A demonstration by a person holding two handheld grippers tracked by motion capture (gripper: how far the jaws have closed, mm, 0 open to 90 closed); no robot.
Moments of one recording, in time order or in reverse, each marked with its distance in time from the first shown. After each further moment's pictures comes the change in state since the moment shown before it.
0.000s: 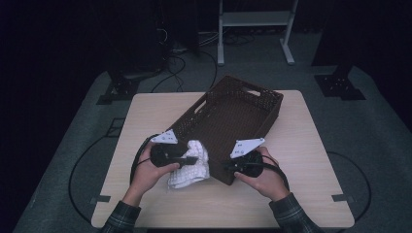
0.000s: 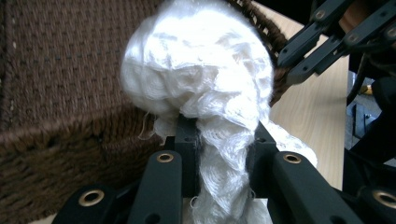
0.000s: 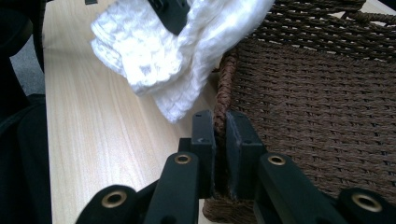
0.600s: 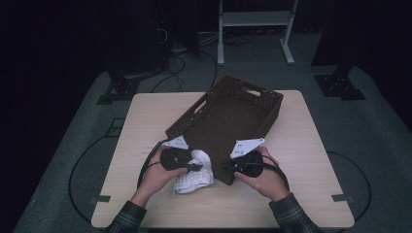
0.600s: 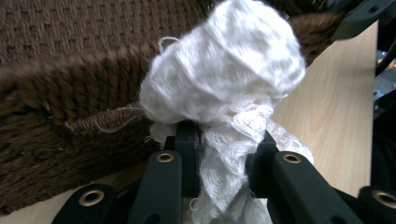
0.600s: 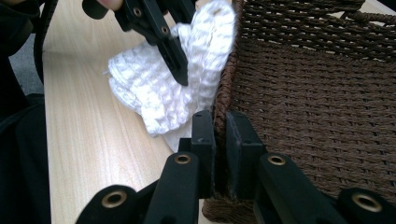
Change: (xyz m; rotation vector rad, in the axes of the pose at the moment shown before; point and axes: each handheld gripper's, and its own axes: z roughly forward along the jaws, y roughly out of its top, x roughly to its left) left arm 0.004 -0.016 0.039 0.130 0.002 -0.017; right arm 0.000 0.000 0.000 0.001 -0.003 -0.001
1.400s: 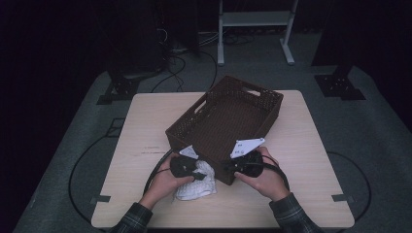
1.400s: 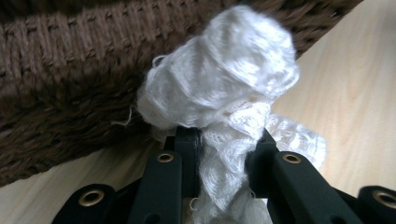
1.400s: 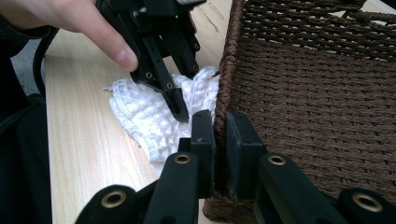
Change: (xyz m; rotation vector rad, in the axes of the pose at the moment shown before) left arm -0.002 -0.015 0.035 0.132 0.010 0.018; right arm -0.001 0.000 0.000 0.000 0.005 0.002
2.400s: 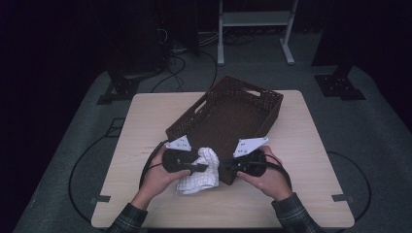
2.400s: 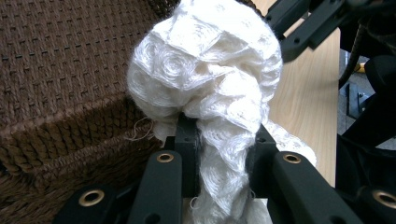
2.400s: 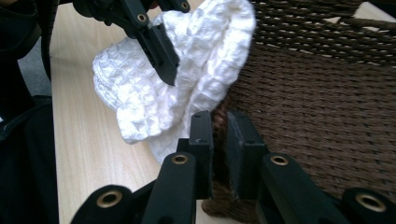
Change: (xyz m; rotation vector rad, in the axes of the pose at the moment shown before) left arm -0.021 0.024 -0.051 -0.200 -0.043 0.060; right arm -0.002 0.001 -0.011 -0.013 0.004 -0.005
